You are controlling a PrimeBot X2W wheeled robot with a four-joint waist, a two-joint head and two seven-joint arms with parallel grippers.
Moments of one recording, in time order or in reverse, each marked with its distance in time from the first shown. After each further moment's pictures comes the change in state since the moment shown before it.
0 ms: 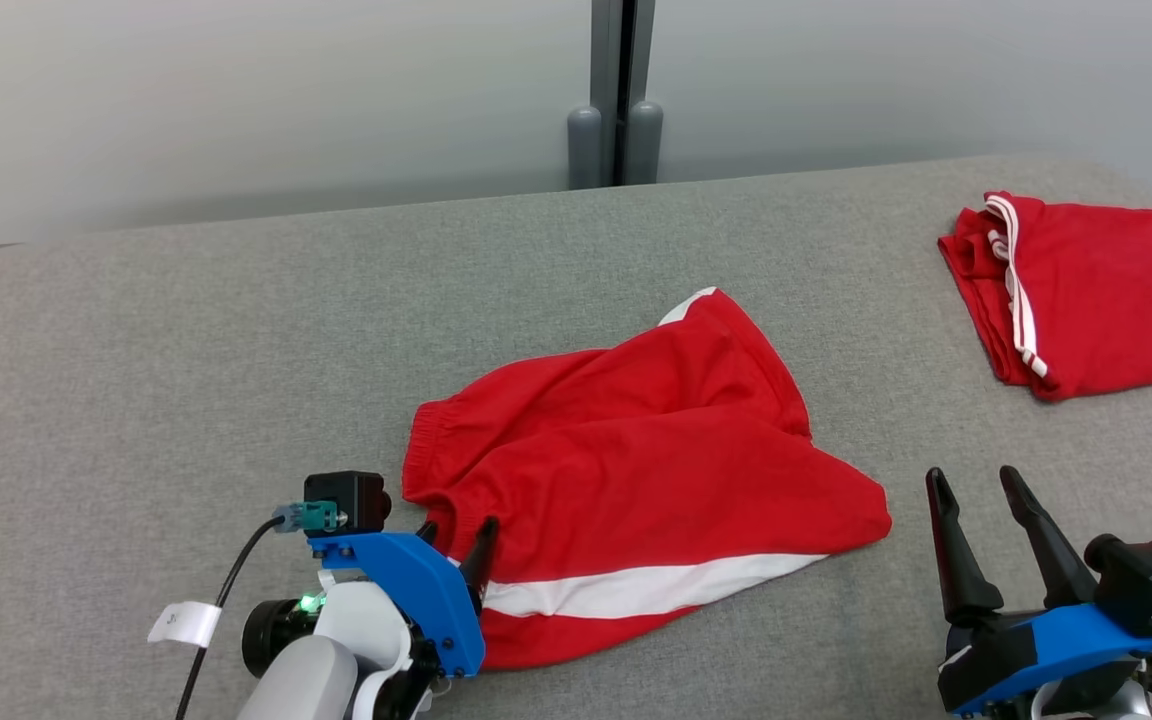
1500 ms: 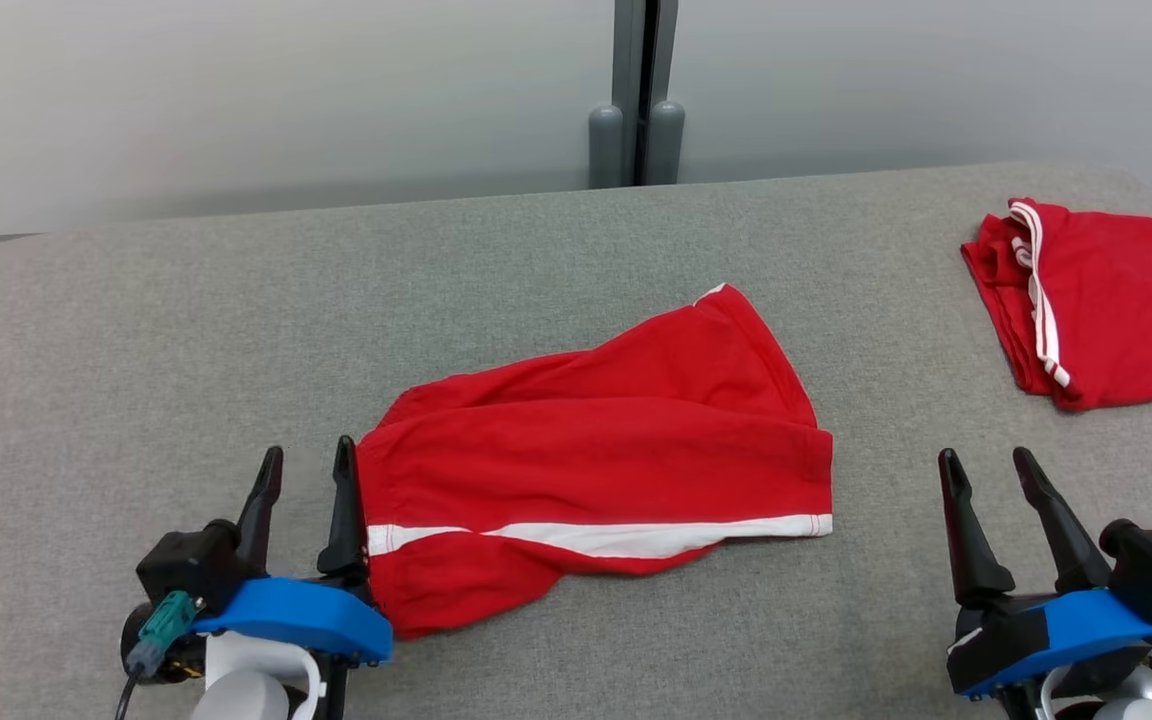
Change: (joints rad) left arm 0.058 0.031 0.148 0.000 0.127 -0.008 -0.605; right arm -0.025 0.000 -0.013 -0.002 0.006 0.000 -0.008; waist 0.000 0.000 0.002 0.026
